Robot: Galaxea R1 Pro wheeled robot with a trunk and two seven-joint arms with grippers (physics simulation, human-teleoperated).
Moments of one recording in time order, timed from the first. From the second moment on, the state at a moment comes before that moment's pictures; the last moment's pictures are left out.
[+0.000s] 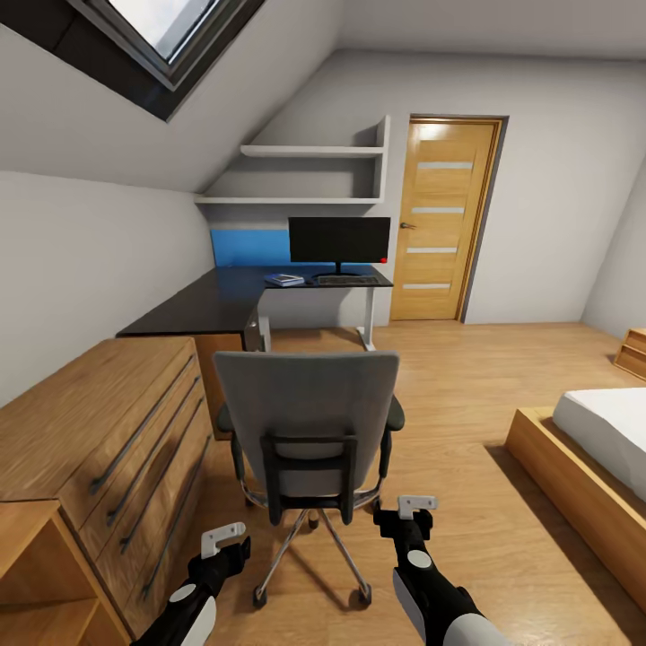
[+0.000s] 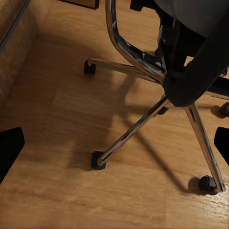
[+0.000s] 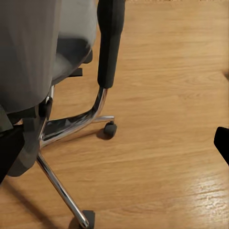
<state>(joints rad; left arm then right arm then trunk) -0.41 -0.06 0.04 -0.52 0.19 -0.05 0.07 -0.55 0.17 -0.10 -0.38 0.19 -0.22 -0.24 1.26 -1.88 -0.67</state>
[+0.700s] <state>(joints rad) -0.41 -0.07 0.03 -0.52 0.19 -0.09 0.09 -0.55 0.17 -0.04 -0.32 0.21 -0.29 -0.10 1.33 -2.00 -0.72</state>
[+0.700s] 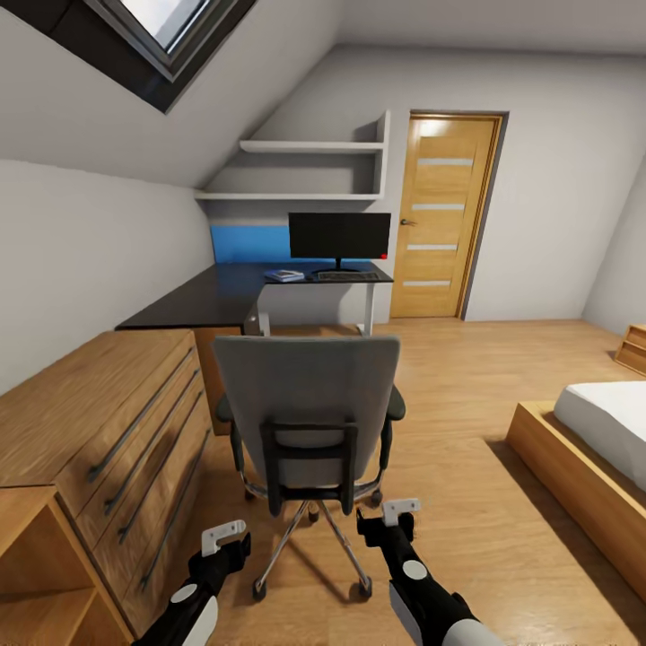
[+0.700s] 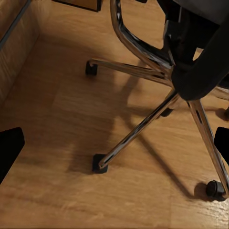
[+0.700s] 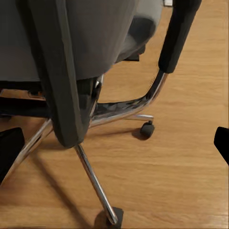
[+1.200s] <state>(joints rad) -0.41 -0.10 0.03 -0.69 0.18 0.00 0.09 -0.55 0.17 0.07 -0.31 0.21 -0.31 -0.07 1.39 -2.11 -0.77</state>
